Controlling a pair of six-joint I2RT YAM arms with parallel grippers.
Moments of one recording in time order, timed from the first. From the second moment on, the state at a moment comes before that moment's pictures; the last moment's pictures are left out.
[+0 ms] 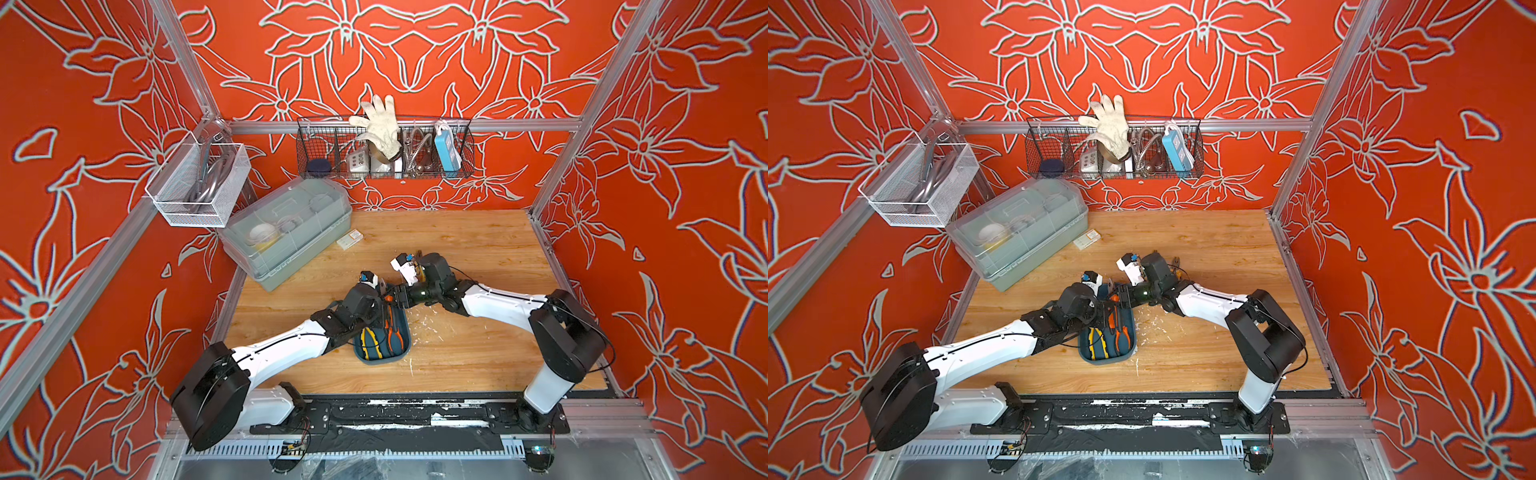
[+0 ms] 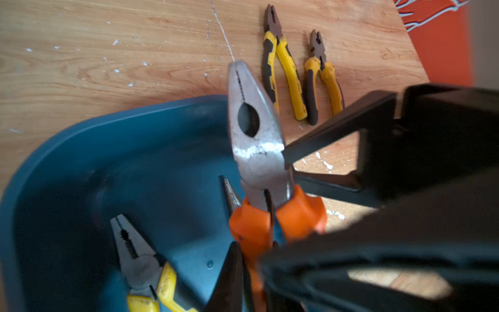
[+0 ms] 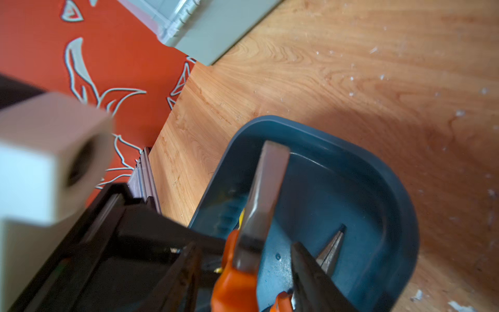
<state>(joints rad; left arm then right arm) -0.69 1.26 0.65 -0.10 -0.05 -0.60 0.72 1.72 0.99 0.08 -0.59 0.46</state>
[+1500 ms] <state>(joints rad) -0.69 1.25 0.64 -0.08 -0.12 -0.64 0.31 1.54 0.83 -0.22 0.04 0.42</state>
